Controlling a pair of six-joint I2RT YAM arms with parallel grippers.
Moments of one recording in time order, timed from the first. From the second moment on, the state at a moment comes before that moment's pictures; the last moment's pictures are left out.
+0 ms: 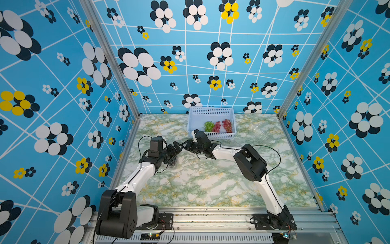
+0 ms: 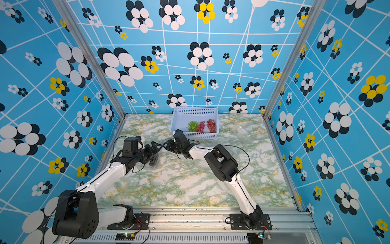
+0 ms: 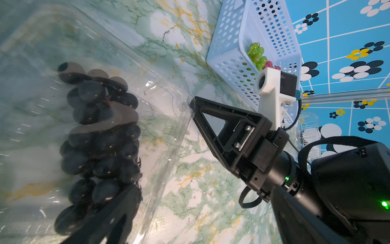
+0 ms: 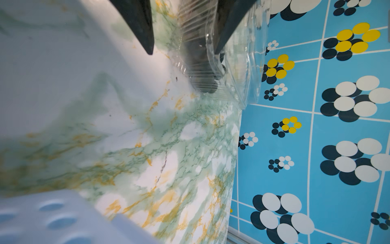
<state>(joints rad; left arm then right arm) -0.10 1.27 0.69 -0.14 0.39 -0.79 0.78 2.36 1.62 0.24 -0.29 0.98</state>
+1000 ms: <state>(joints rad) -0.07 1.23 0.63 -0.13 0.39 -0.79 0.79 2.37 1.72 0.27 -0.30 0.99</state>
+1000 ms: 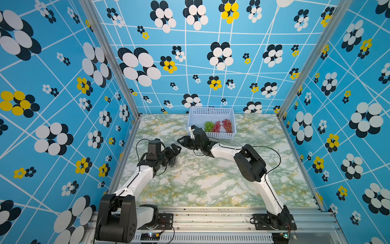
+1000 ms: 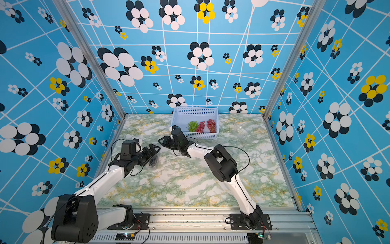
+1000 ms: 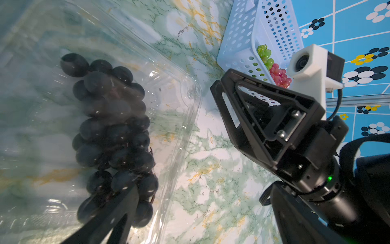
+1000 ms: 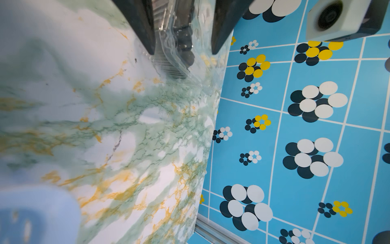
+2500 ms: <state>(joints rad) -0.02 1.23 0.61 -0.09 0.42 -0.78 0.80 2.44 1.73 0.32 -0.33 1.03</state>
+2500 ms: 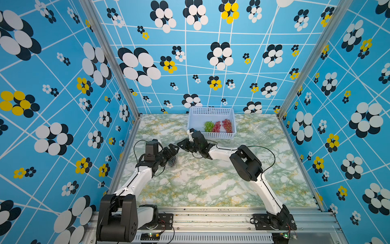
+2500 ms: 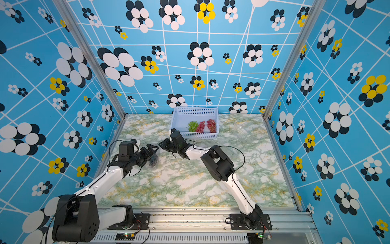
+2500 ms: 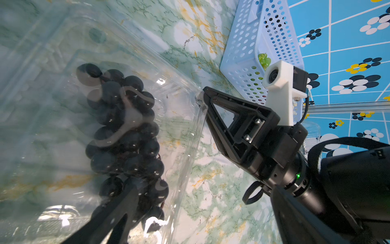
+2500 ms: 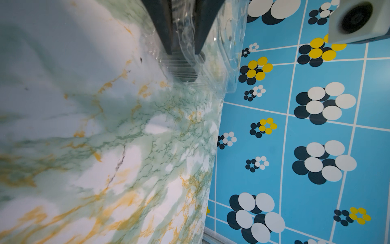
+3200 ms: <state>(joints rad) 0.00 1.23 0.60 -0.07 0.43 -0.77 0.81 2.44 1.70 0.38 -0.32 1.03</state>
